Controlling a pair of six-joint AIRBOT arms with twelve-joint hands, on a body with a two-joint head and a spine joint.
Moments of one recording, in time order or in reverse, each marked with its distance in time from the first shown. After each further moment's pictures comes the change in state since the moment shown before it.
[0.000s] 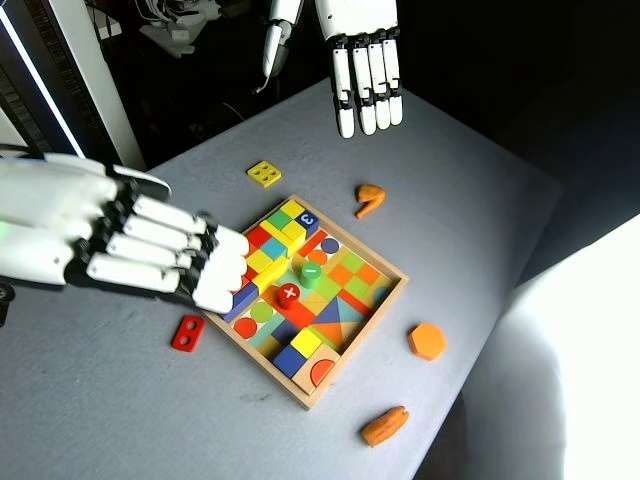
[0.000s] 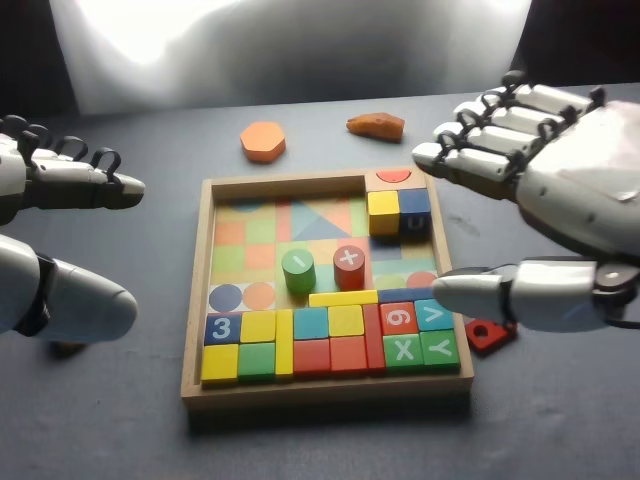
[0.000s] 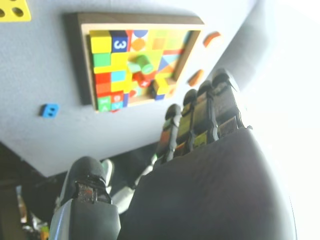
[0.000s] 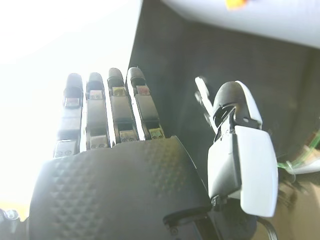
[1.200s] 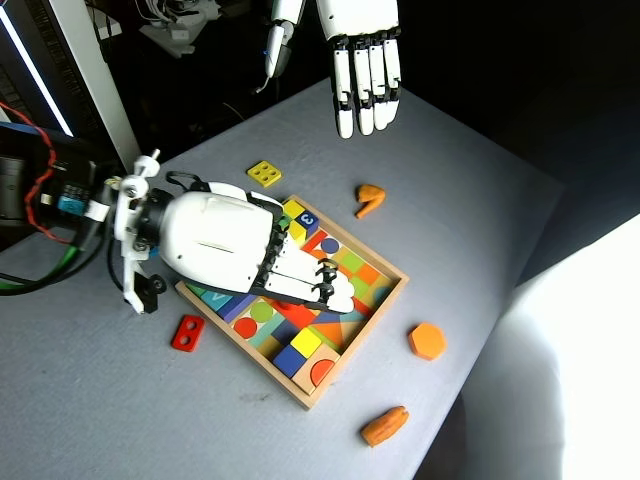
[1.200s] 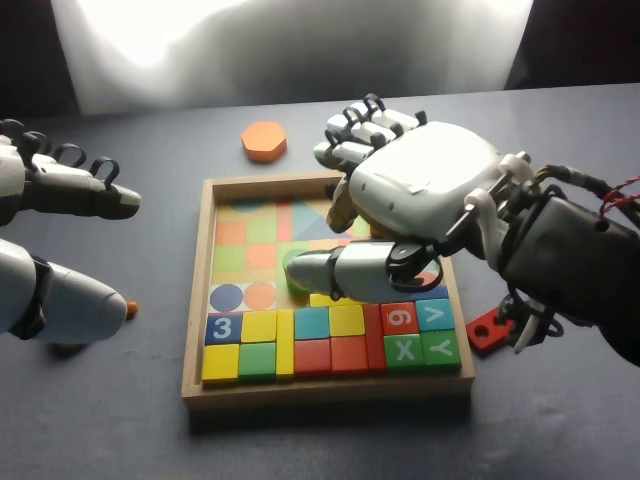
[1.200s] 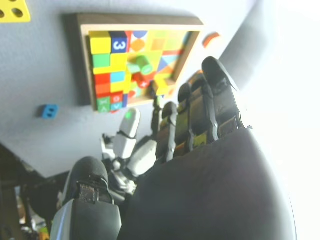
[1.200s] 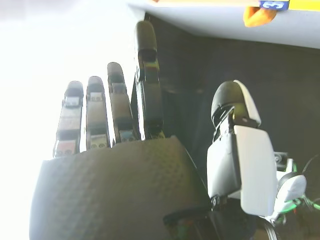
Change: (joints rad) left arm 0.001 0.000 0.000 0.002 0.000 0.000; right arm 0.094 -0.445 0.288 0.391 0.018 -0.310
